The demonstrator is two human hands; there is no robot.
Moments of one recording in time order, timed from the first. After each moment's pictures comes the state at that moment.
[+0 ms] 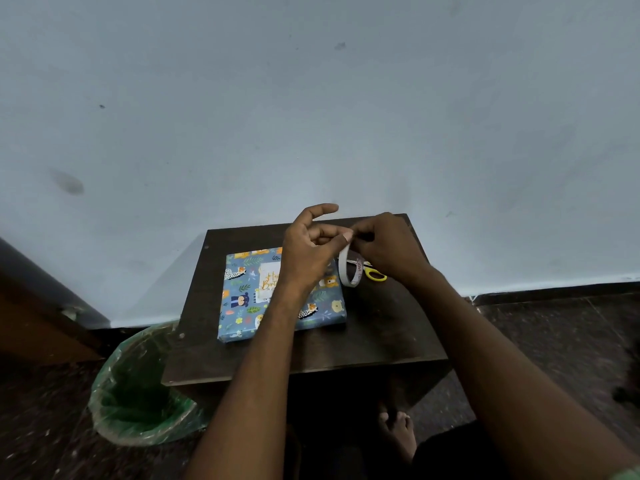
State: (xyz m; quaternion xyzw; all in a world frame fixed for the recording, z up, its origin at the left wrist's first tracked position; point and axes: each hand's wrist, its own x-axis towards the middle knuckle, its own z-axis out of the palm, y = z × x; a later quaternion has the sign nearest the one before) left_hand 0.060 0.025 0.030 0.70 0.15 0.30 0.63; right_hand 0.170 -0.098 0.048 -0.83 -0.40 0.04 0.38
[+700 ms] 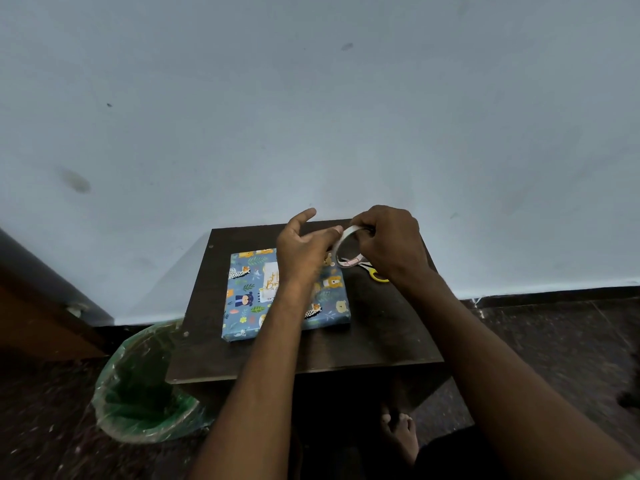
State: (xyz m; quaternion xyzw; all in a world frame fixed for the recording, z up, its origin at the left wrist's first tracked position) left_hand 0.058 0.019 0.038 0.57 0.31 0.32 0.69; right_hand 0.165 -0.089 0.045 -0.84 -0.39 -0.12 0.36
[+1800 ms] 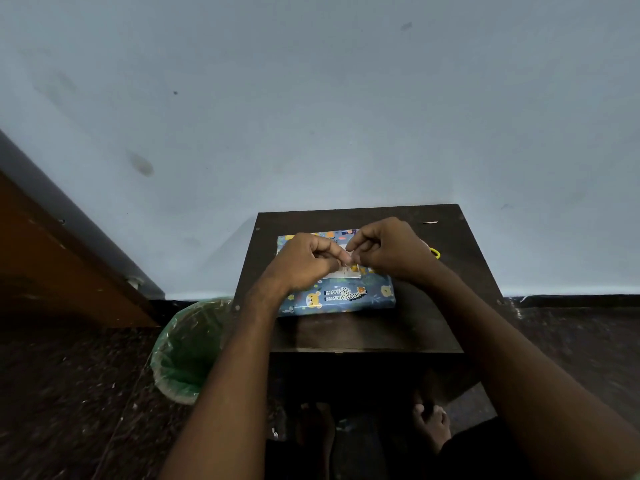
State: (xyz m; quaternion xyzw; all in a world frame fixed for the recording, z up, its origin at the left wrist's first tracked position) left_hand -0.028 0.082 0.041 0.85 0.21 0.08 0.47; right_hand 0.126 -0.061 0.036 -0.78 -0.47 0.16 0.38
